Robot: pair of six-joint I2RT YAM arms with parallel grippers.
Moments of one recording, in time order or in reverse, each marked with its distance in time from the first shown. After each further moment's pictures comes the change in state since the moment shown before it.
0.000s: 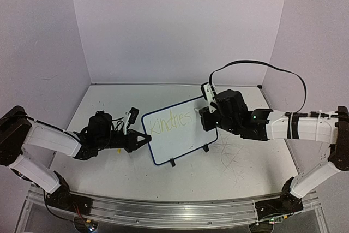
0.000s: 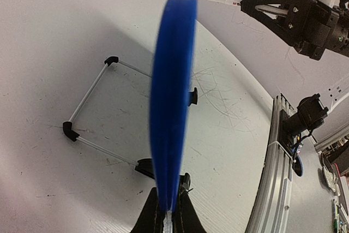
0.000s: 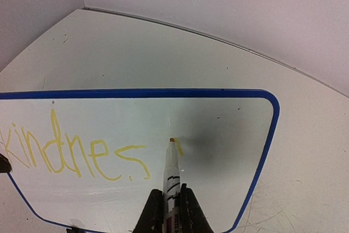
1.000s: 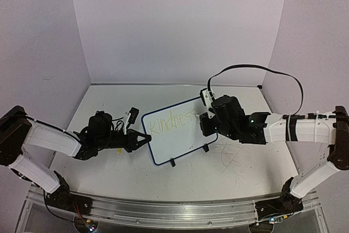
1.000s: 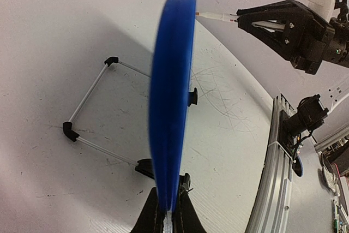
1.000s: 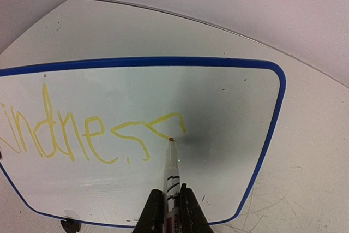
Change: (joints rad) left arm 0.000 0.000 0.000 0.000 -0.001 -0.001; right arm 0.030 0.012 -0.023 -0.028 0.060 0.037
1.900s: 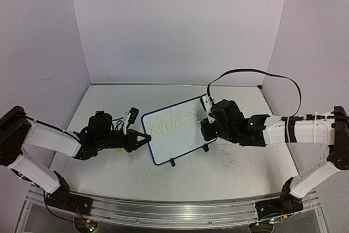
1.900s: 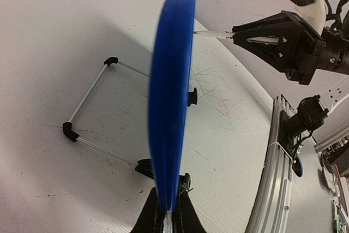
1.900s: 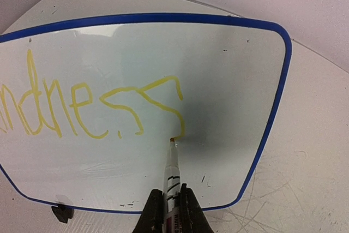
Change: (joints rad) left arm 0.000 -0.003 0.000 -0.004 -0.001 -0.002; right arm 0.008 0.003 -0.031 -0.034 -0.019 0.027
